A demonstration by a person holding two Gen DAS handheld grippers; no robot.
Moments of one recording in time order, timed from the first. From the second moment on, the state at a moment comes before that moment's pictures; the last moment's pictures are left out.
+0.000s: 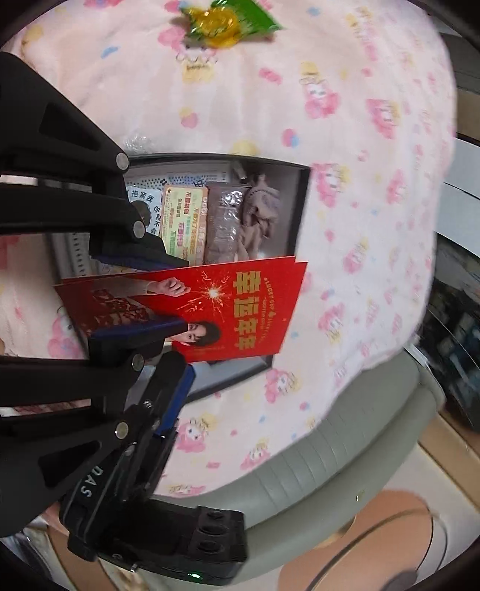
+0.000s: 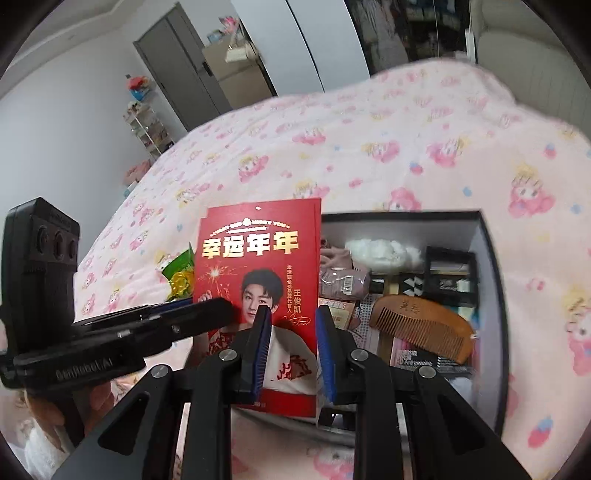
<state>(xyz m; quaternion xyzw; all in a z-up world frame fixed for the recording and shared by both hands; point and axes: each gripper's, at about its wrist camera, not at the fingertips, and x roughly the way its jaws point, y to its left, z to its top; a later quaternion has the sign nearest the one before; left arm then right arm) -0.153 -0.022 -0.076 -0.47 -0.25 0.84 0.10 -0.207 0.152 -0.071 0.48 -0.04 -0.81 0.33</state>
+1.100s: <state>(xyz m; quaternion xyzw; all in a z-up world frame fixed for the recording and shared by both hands) -0.193 0.051 -0.113 -0.55 -0.08 0.83 0.06 -0.242 0.209 -0.112 0.52 -0.11 -0.82 0.21</state>
